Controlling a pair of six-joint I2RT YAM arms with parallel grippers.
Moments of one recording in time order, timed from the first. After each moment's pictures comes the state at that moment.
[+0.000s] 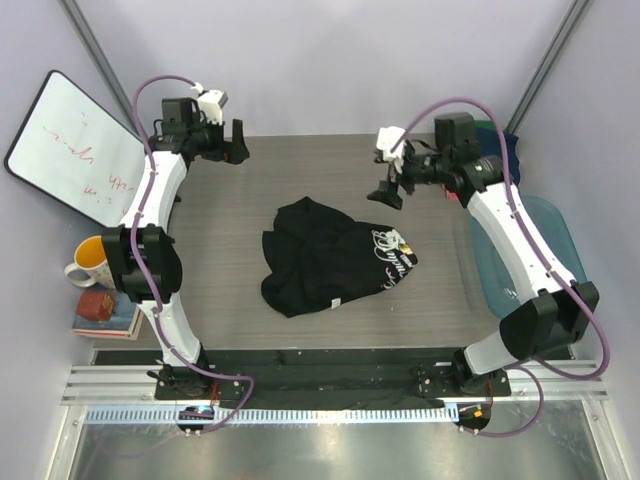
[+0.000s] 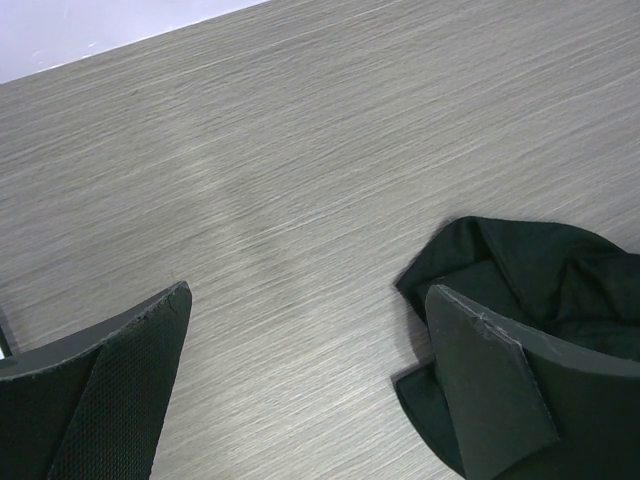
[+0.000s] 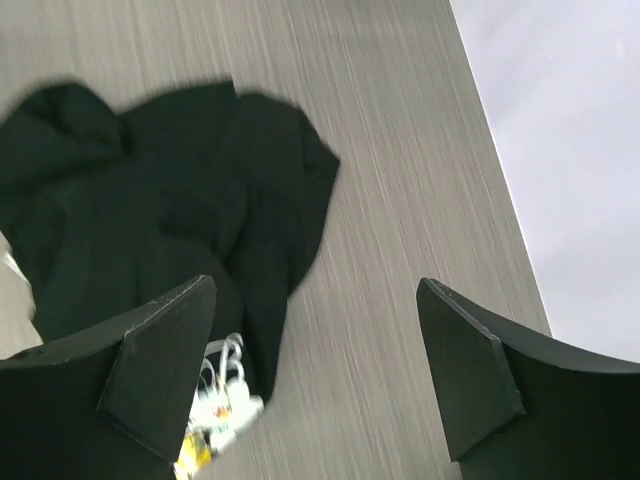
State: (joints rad) left arm 0.00 1.91 1.82 -0.53 0.42 0.13; right arm 0.25 1.47 1.50 -0.66 -0.79 -0.89
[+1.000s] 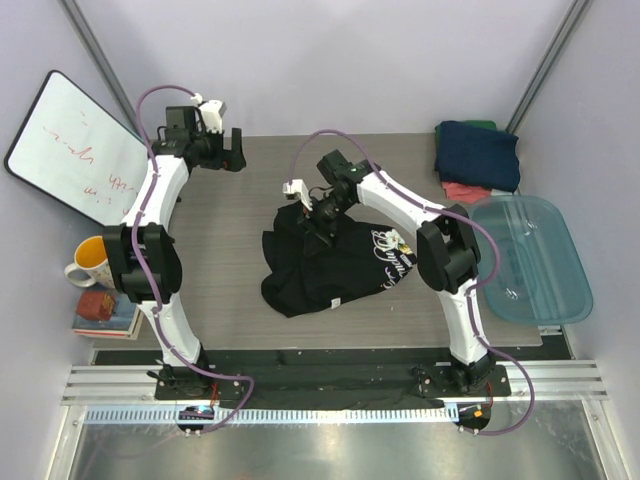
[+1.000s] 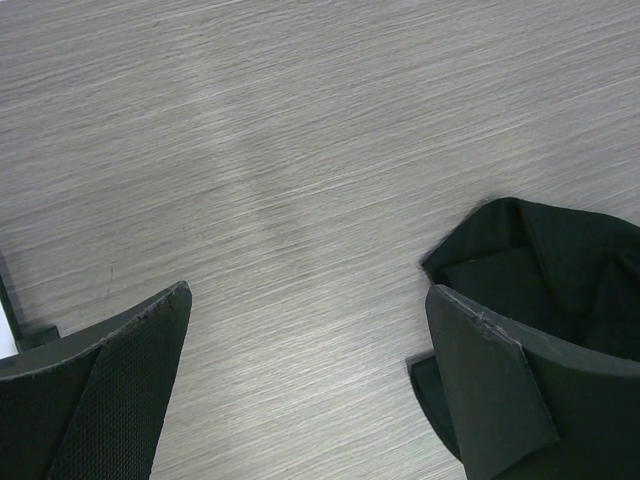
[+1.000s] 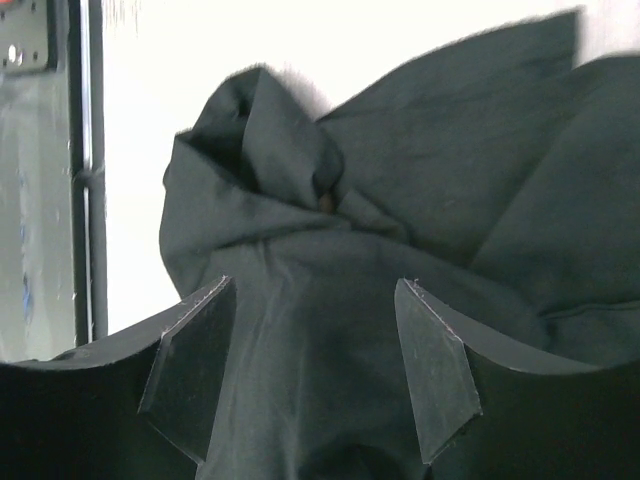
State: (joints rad) left arm 0.00 1.90 1.75 -0.53 0.32 0.10; right arm 0.61 2.15 1.88 -0.90 -0.83 -0.65
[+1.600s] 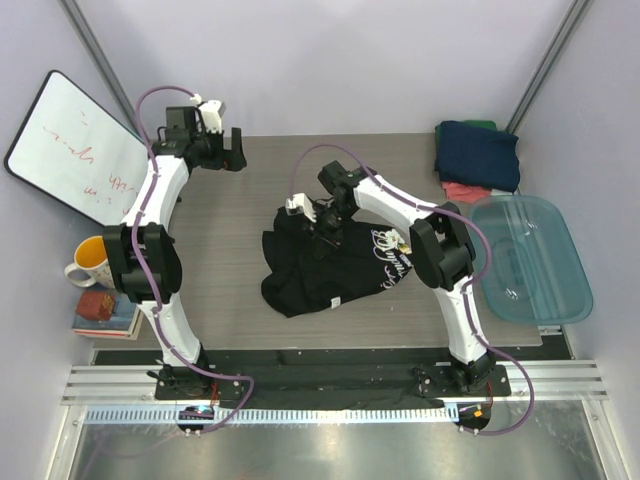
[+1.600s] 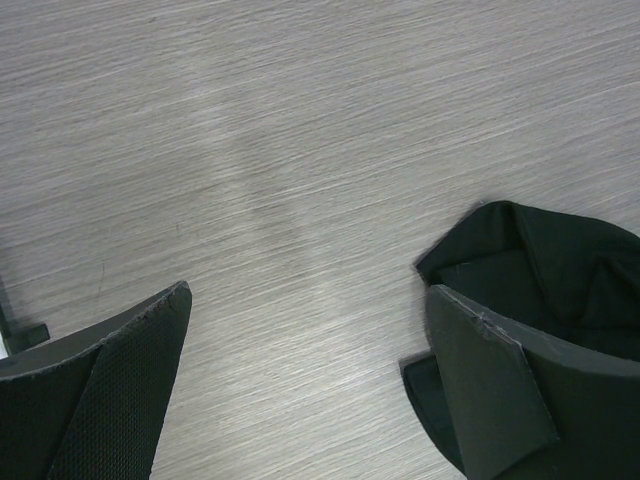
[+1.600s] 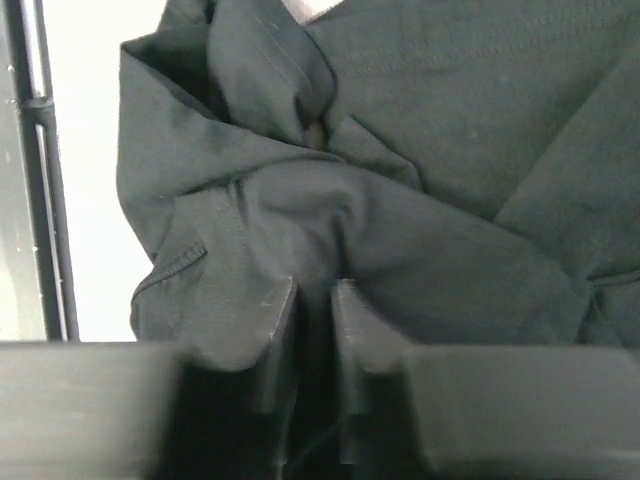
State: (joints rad) left arm 0.00 1.90 1.75 -0.53 0.32 0.08; right arm 0.61 2.20 1.85 -0.99 -0.76 -0.77
